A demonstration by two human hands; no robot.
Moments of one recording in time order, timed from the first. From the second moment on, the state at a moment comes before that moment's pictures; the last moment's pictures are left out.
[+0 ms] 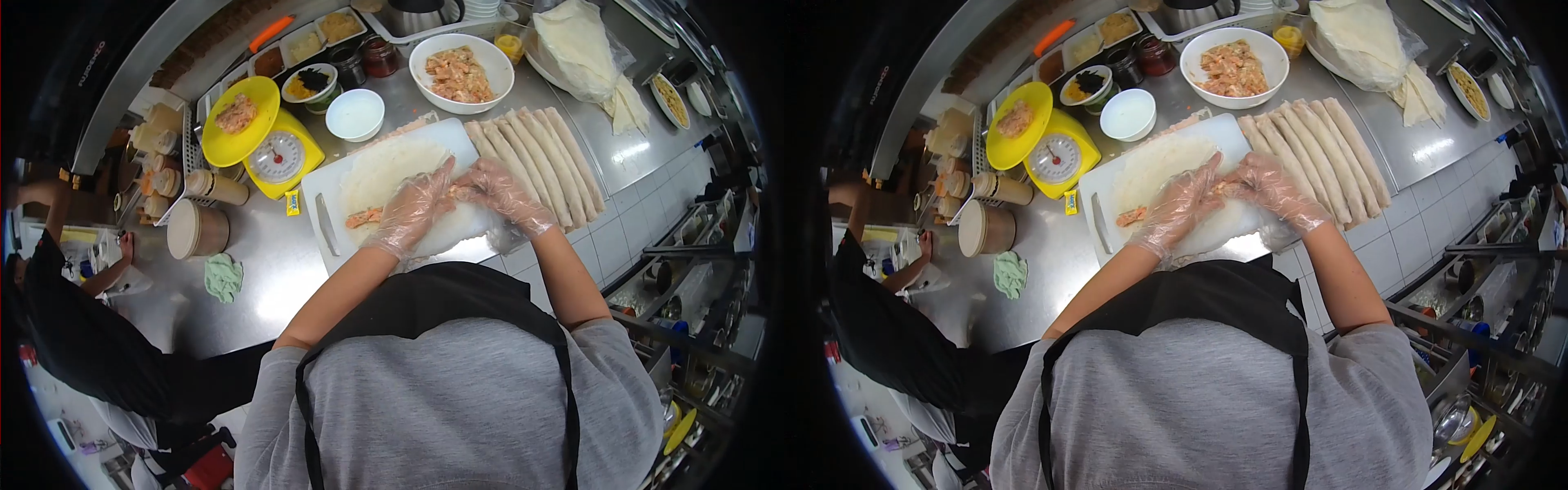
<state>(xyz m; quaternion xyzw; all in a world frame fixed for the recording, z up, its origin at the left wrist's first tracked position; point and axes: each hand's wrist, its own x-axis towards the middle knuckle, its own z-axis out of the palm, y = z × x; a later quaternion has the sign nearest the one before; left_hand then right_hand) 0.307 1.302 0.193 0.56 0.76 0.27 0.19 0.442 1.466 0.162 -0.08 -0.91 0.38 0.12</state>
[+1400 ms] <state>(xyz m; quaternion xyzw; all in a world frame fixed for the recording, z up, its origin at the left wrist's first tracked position) 0.251 1.205 0.176 0.42 0.74 0.46 0.25 0.360 1.394 0.152 0.10 -0.97 0.14 0.14</state>
